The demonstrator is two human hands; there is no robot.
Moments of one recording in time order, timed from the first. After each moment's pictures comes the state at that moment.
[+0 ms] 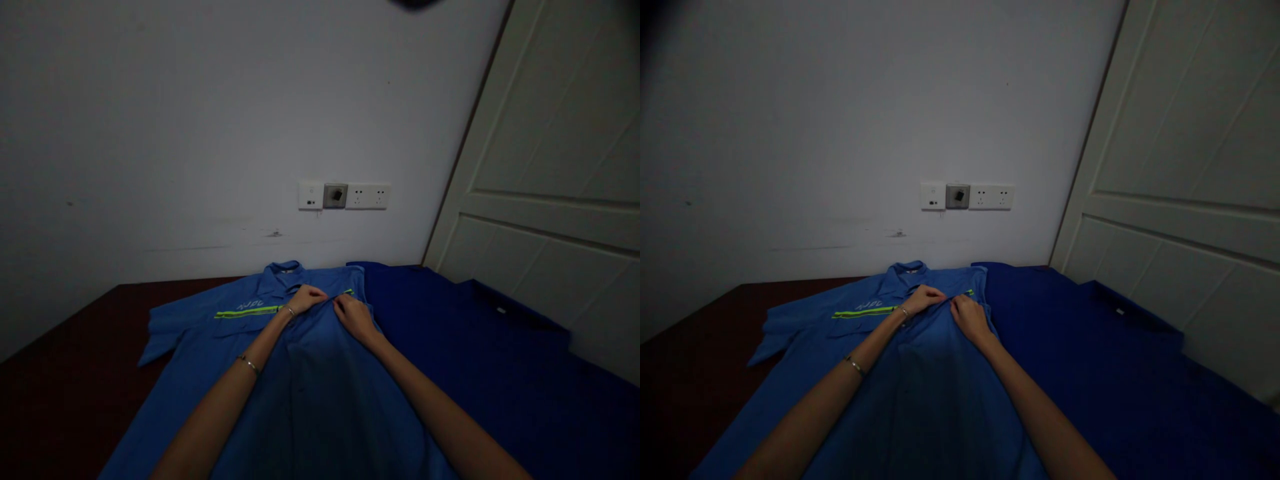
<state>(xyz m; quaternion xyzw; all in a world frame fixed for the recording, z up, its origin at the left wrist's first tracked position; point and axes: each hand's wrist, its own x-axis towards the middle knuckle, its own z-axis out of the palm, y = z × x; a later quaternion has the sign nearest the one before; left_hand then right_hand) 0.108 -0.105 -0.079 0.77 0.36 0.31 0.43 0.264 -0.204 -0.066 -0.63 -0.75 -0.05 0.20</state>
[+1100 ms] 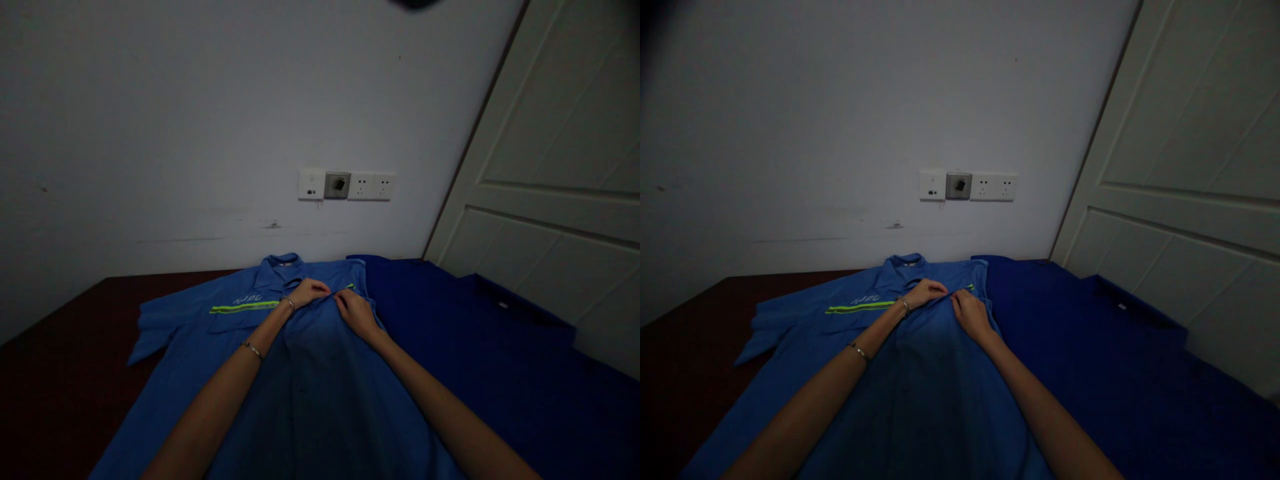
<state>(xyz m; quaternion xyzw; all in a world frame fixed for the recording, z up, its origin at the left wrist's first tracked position) 0.113 -0.088 -0.092 0.77 0.28 0.30 0.49 0.268 -0.203 -0.074 -0.60 -0.75 -0.02 0.28</state>
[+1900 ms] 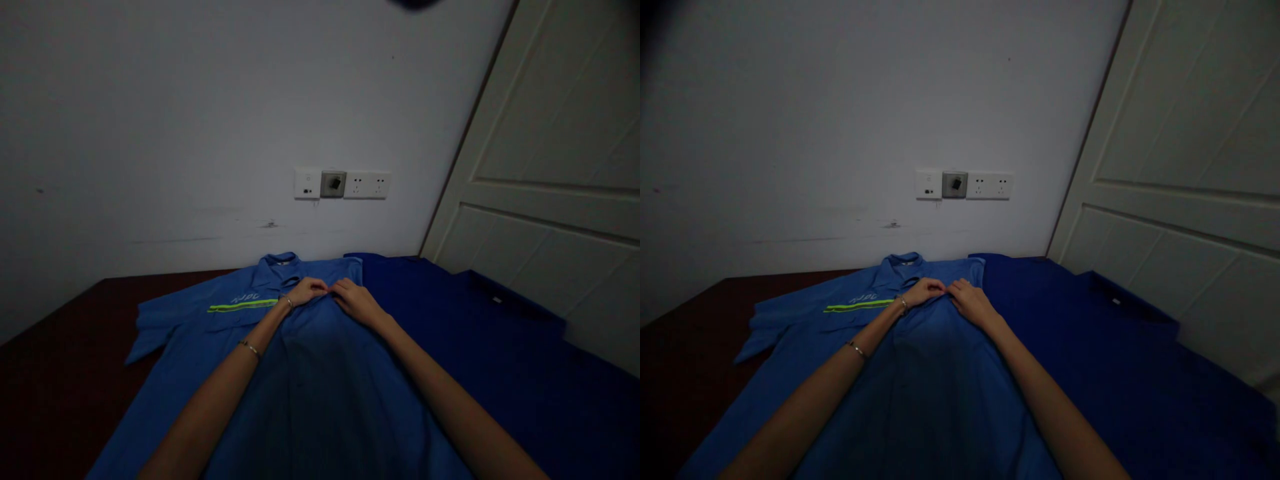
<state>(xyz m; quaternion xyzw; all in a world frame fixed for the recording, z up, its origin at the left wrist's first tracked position) 0.116 -0.090 -0.088 0.81 0.25 0.28 0.45 0.286 -0.201 -0.046 -0.48 -0.85 -0.10 0.17</state>
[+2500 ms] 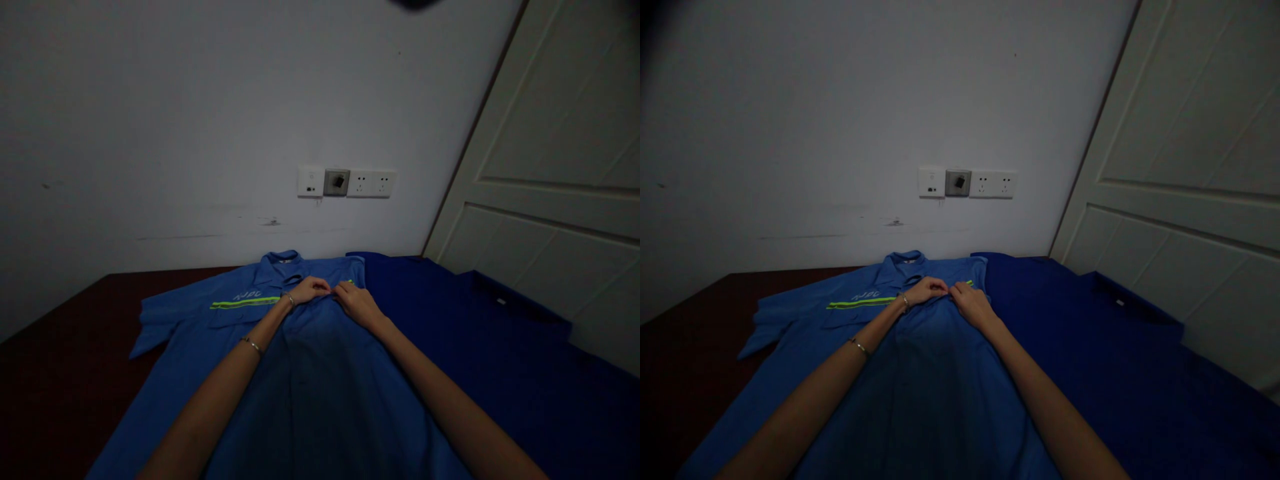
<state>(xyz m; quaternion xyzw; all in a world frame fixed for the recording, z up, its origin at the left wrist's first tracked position) 0.115 -0.092 -0.087 0.81 0.25 0.26 0.46 0.281 -0.200 -0.061 -0.52 -0.83 -0.14 0.13</state>
